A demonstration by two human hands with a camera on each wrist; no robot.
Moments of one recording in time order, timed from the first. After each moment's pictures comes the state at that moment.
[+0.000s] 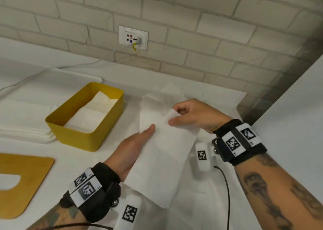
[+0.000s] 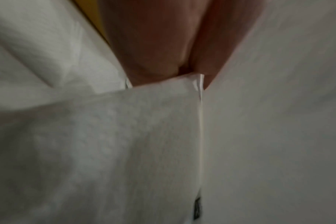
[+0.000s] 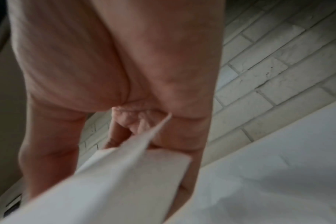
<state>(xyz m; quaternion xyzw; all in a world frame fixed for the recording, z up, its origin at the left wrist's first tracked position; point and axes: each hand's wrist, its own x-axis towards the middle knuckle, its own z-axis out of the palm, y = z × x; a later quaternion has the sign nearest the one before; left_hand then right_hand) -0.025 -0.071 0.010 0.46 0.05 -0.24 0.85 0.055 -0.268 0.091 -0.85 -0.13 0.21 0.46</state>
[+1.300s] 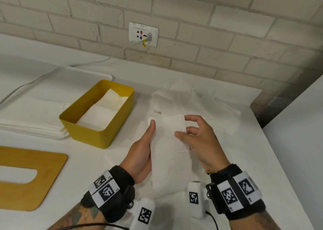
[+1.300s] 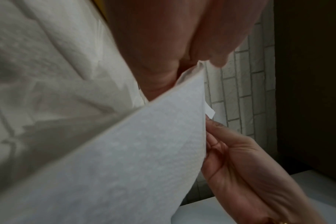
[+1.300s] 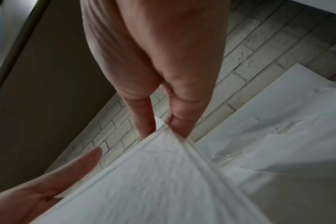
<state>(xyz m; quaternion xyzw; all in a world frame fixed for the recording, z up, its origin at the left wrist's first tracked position) -0.024 -0.075 -0.011 0.47 0.06 -0.19 0.86 -0.002 -0.244 0.023 -0.78 0.04 0.05 0.62</state>
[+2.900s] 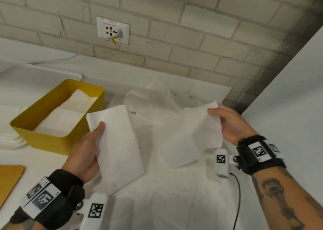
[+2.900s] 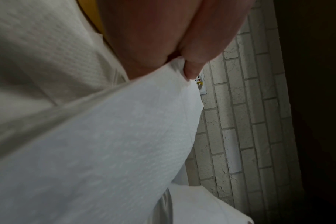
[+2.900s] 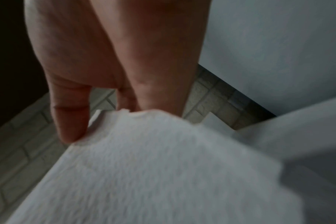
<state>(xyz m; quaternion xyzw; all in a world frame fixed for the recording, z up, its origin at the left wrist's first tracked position) -0.011 -0.039 -0.012 0.49 0.17 -0.04 0.85 0.052 -0.394 0.057 -0.68 0.09 0.07 0.72</state>
